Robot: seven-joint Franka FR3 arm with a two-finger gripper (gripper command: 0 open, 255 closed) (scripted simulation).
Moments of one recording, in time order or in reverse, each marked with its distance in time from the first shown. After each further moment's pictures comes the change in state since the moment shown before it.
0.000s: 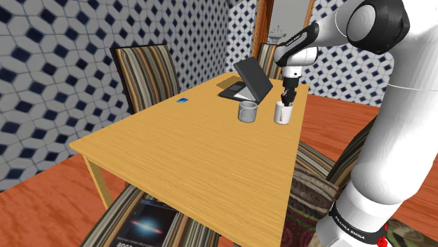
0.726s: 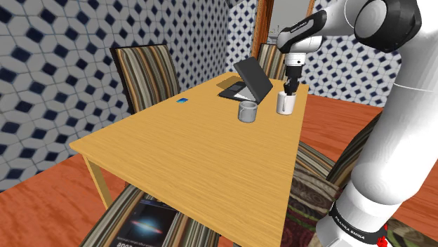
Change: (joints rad) arm 0.005 -0.047 -0.003 0.092 -0.024 -0.133 0.013
